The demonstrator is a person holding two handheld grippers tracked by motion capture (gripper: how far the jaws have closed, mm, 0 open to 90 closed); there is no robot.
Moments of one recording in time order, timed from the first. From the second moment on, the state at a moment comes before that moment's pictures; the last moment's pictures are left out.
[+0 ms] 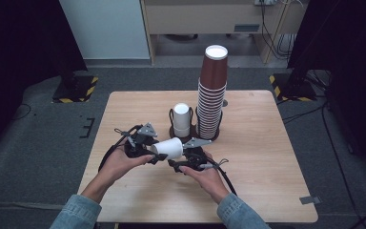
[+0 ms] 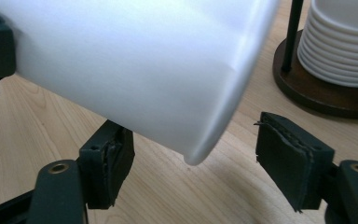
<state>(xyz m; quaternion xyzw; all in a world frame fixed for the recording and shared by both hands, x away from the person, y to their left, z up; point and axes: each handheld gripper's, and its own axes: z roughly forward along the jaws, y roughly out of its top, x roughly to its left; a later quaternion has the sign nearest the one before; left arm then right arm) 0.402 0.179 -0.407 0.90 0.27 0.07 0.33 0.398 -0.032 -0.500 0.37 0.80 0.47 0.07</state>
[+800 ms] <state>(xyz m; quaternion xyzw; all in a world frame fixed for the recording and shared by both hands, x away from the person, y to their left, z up) 0.400 0.178 -0.418 0.91 0.26 0.06 0.33 0.394 -0.034 -0.487 0.31 0.83 0.44 0.12</state>
